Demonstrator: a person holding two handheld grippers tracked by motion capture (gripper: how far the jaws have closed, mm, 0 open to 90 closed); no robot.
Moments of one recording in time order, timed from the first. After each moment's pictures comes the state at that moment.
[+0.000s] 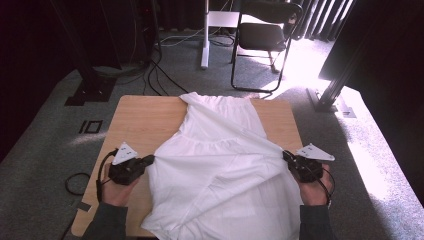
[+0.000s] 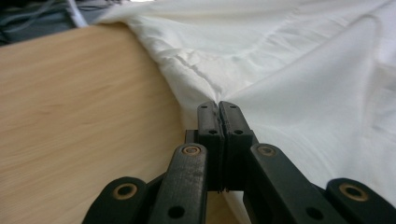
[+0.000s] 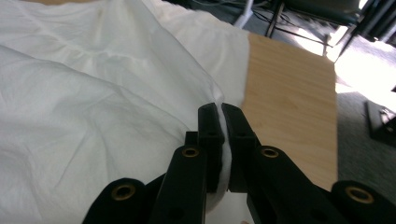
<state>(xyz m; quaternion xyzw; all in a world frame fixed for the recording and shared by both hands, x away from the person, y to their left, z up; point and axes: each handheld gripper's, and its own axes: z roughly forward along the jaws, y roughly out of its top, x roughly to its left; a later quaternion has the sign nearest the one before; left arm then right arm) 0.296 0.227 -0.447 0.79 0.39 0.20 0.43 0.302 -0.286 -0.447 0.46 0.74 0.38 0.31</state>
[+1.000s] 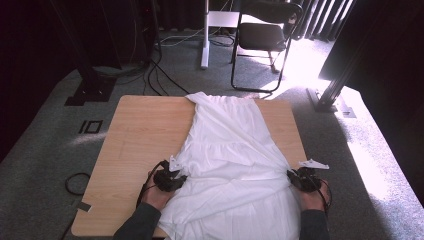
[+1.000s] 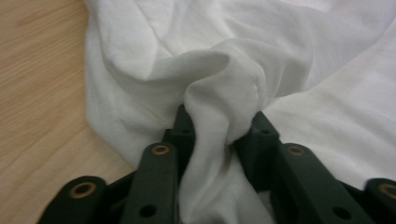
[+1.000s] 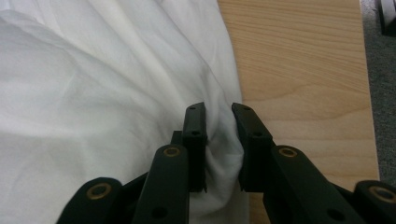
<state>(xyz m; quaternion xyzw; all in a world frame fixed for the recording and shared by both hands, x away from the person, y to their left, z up) 0.332 0.143 -0.542 0.85 0.38 0.17 0.31 0.326 -0.331 -0.556 0.57 0.73 0.31 0.22</state>
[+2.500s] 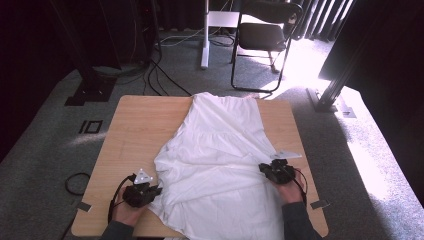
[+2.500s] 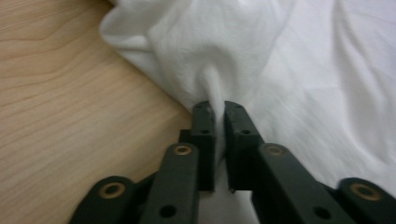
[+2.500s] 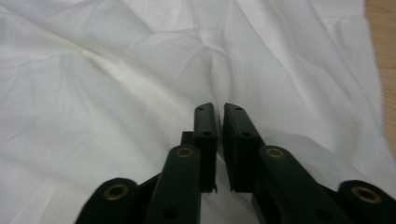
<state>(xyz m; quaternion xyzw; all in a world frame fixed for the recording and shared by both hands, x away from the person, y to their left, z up) 0.275 0.223 -0.540 0.83 0.43 0.12 0.33 0.337 -0.252 -0.522 0.47 0.79 0.37 0.16</state>
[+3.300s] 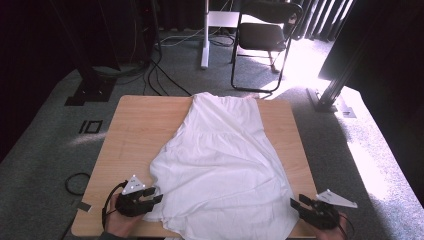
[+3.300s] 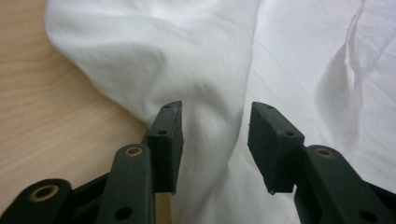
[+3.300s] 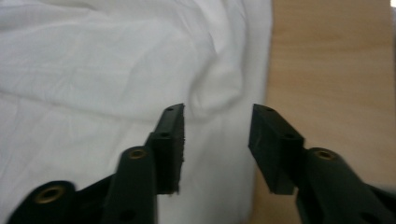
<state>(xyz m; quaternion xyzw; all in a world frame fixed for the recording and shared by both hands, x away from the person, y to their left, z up) 0.249 0.228 -0.519 0.82 0.41 0.12 0.39 0.213 -0.335 -0.527 0.52 0.73 0.41 0.18</state>
